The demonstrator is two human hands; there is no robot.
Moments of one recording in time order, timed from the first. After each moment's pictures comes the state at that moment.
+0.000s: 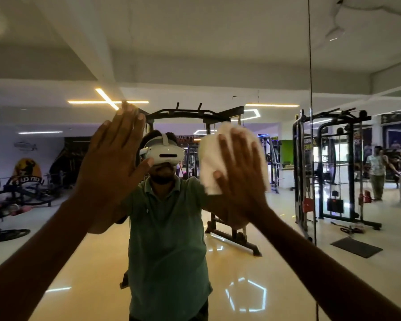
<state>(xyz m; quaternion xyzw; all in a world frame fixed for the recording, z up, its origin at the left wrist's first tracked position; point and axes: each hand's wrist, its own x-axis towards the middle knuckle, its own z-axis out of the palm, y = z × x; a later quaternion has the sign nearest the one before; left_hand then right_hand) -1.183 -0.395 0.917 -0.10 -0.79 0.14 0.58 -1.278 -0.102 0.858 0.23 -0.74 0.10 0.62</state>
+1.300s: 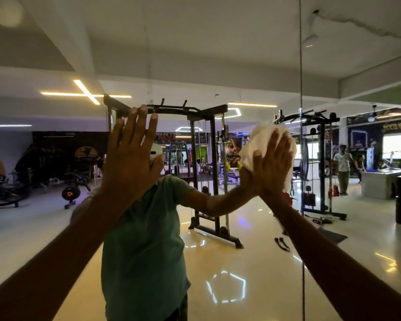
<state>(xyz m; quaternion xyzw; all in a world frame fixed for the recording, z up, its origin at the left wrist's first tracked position) -1.191 -0.399 0.903 -0.10 -0.78 0.12 0.61 -1.294 -0.058 0.853 -0.01 -0.75 0.26 0.60</state>
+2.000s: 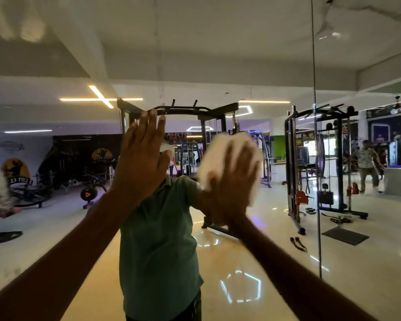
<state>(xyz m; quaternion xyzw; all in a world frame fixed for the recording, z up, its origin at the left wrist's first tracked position) -1.180 -0.404 0.907 -0.13 -0.79 0.08 0.59 -1.249 -0.189 0.820 0.06 -0.75 0.21 0.62</state>
